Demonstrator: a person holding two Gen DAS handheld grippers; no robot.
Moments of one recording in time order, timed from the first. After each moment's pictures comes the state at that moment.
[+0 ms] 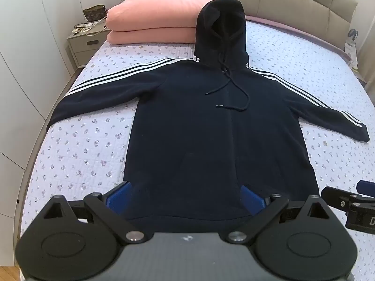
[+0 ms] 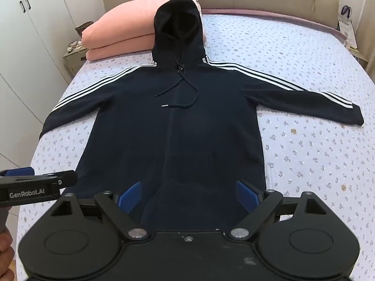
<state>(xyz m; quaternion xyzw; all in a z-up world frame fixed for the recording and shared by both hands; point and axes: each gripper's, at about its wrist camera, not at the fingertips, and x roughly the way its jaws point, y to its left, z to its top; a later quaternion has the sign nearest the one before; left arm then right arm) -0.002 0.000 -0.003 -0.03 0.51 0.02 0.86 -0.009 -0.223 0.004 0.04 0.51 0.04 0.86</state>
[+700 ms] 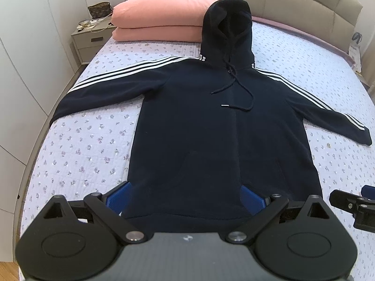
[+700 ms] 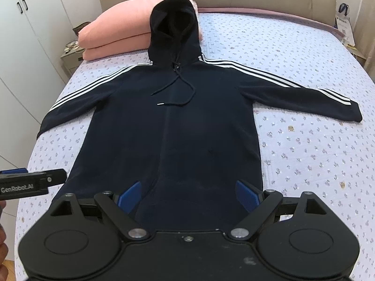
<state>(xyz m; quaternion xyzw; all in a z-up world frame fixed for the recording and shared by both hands) -0.003 0.007 -0.005 -0.03 0.51 0.03 0.86 -0.012 -0.225 -0.002 0.05 0.51 0.03 0.86</state>
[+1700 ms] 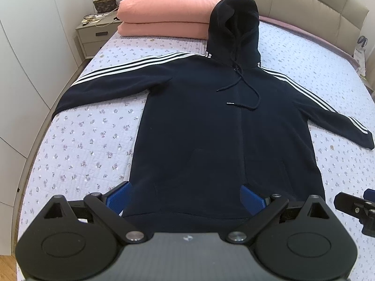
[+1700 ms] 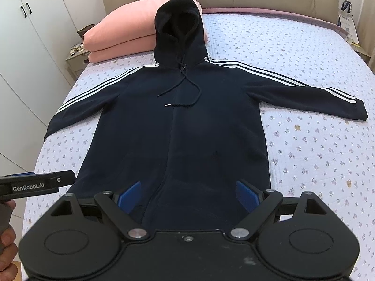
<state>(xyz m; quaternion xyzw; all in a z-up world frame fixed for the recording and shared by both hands) -0.002 0.015 -0.009 -0.05 0.52 0.04 0.85 -0.011 -0.227 0.002 0.06 0.50 0.05 0.86</state>
